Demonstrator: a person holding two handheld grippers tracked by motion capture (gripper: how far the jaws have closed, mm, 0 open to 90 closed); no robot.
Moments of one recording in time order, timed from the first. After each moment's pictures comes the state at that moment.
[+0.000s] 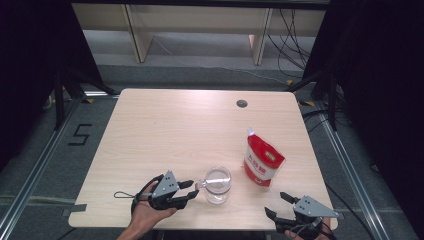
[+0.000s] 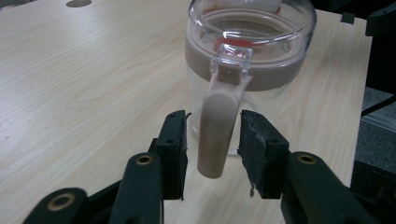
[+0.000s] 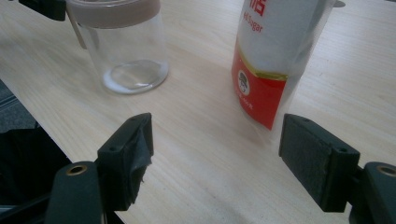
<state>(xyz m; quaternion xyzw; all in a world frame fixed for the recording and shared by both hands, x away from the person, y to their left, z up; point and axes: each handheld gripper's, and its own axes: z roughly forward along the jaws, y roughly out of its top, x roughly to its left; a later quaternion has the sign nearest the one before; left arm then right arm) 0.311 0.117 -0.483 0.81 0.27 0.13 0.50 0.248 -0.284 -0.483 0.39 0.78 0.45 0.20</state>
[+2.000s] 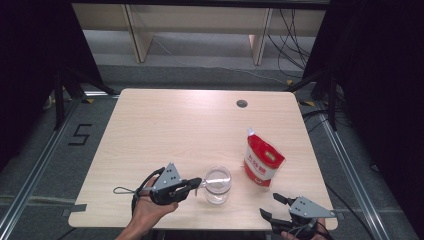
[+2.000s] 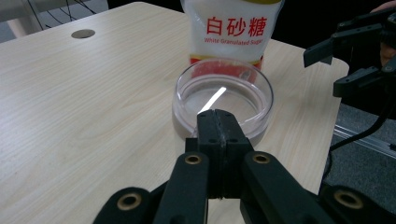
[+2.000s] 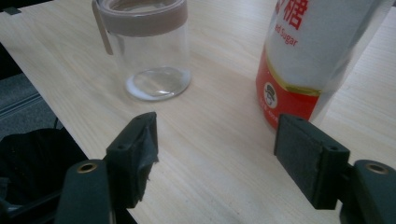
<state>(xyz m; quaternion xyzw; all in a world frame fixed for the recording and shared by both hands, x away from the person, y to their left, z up) 0.309 0.098 -0.439 0.80 0.27 0.12 0.53 0.251 -0.275 -0.483 0.35 0.79 0.47 0.18</state>
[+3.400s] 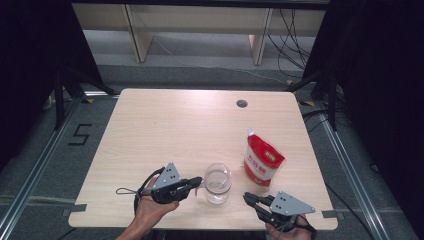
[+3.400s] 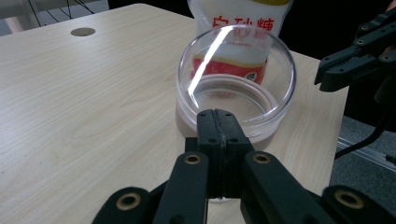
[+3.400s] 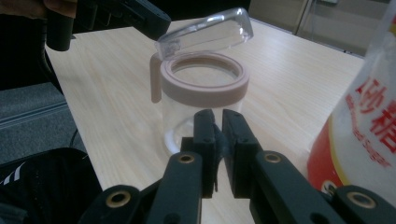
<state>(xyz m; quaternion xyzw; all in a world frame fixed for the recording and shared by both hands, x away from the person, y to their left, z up) 0.315 0.103 -0.452 0.79 0.27 0.12 0.54 0.265 -0.227 -0.468 0.24 0.79 0.52 0.20</state>
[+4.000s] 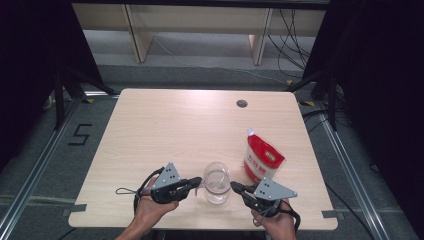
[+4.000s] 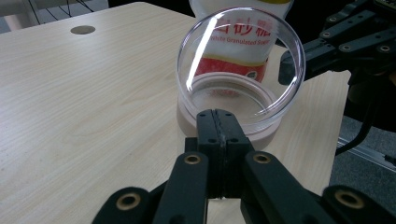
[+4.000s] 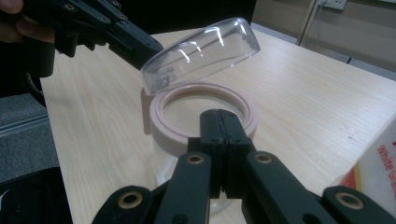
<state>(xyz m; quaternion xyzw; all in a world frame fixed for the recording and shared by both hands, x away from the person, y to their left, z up) 0.314 0.103 -0.453 0.79 0.28 0.12 0.53 0.295 -0.194 -0.462 0.24 0.79 0.53 0.20</state>
